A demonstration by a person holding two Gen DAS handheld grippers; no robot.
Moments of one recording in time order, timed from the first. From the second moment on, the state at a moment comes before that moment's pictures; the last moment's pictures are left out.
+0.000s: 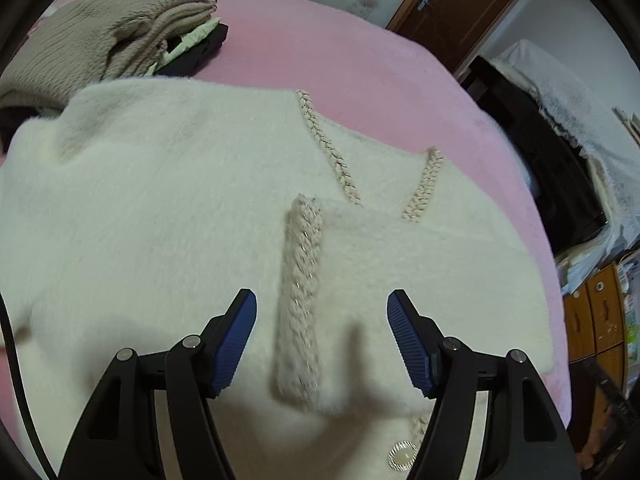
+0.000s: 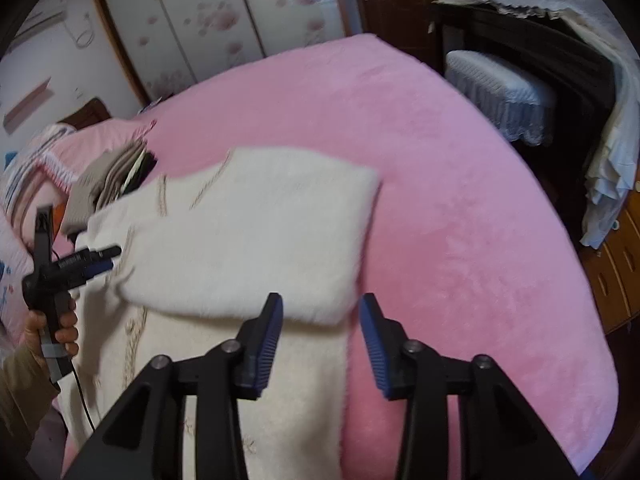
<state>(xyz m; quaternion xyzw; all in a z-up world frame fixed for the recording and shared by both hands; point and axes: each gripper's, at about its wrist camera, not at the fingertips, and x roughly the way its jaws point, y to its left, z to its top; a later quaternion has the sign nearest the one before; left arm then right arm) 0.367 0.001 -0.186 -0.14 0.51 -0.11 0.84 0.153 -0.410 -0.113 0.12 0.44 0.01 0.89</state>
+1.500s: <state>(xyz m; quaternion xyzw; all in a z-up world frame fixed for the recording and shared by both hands) 0.336 -0.061 -0.146 -0.03 0.46 -0.07 0.88 0.239 -0.294 -0.156 0.01 0.45 0.02 0.89</state>
